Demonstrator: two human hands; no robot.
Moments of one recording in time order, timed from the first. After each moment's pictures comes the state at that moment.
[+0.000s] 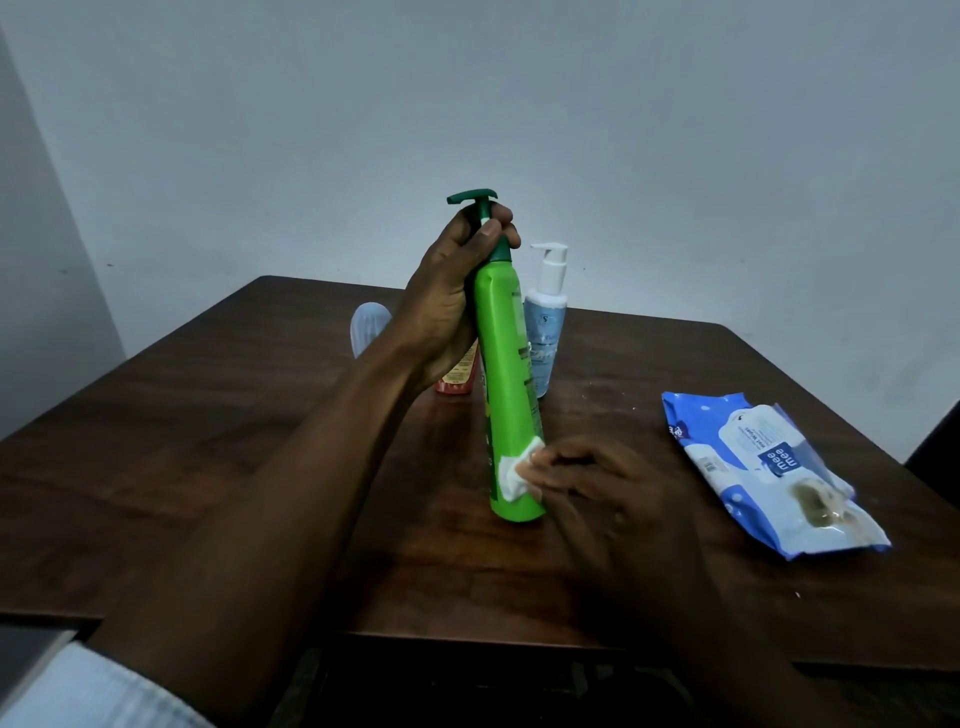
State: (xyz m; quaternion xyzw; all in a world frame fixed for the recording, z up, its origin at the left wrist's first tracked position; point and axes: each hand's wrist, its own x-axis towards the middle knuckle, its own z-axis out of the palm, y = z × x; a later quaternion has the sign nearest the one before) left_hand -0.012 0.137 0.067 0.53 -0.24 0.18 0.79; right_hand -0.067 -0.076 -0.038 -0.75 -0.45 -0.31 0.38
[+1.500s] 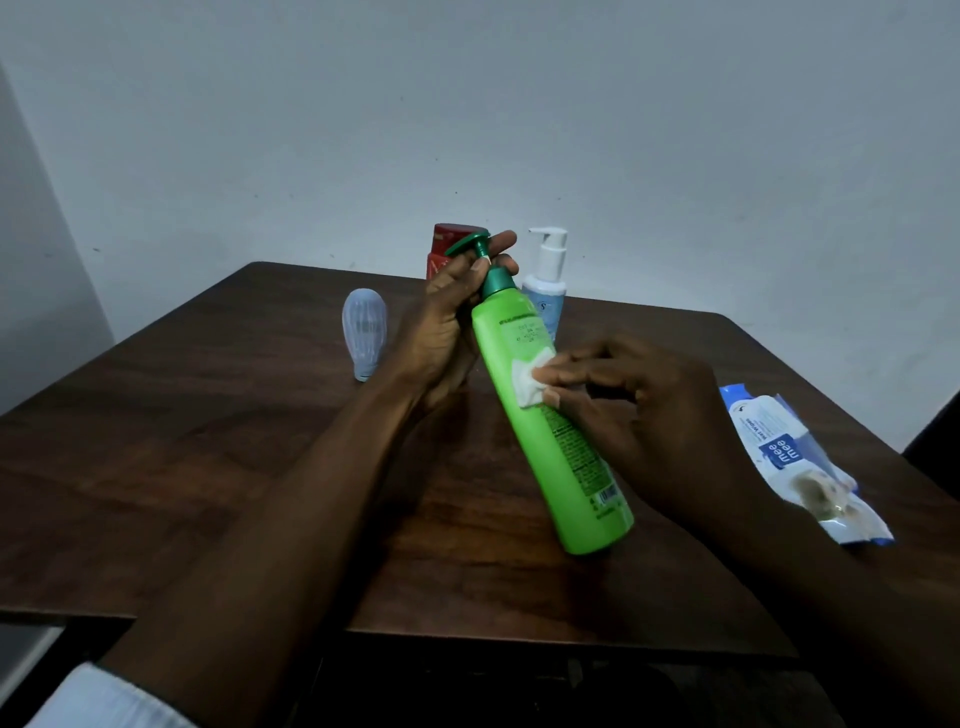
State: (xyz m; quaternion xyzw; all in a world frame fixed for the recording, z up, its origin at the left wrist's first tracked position) left_hand 0.003 0.135 0.023 0.45 -0.21 0.13 0.86; right_hand -0.043 -0.073 0.030 -0.78 -0.42 -0.28 0.36
